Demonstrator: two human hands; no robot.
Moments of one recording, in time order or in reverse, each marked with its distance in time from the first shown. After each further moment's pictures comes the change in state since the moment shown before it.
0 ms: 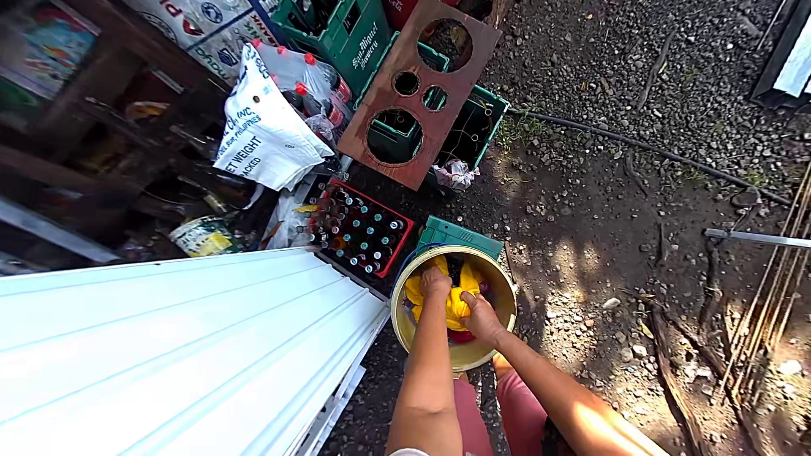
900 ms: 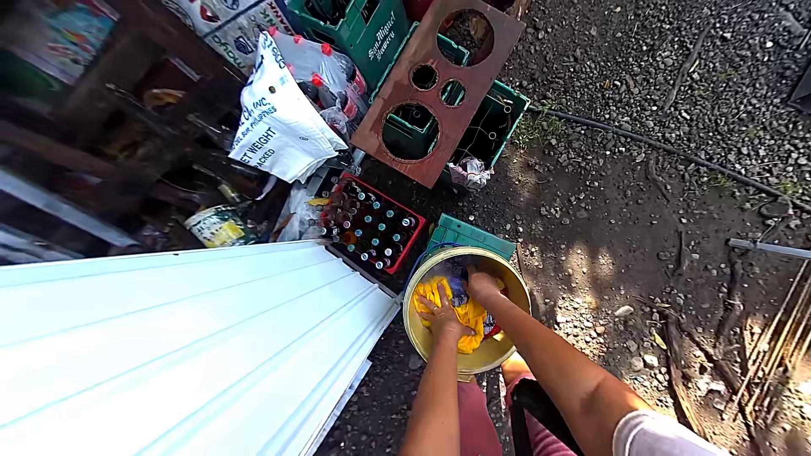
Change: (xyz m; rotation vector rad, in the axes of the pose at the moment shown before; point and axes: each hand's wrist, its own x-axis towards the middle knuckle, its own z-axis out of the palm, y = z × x) left_hand -0.033 -0.055 0.062 0.086 -0.108 -0.128; right_hand 0.099 -0.019 -0.006 -0.366 0.011 0.134
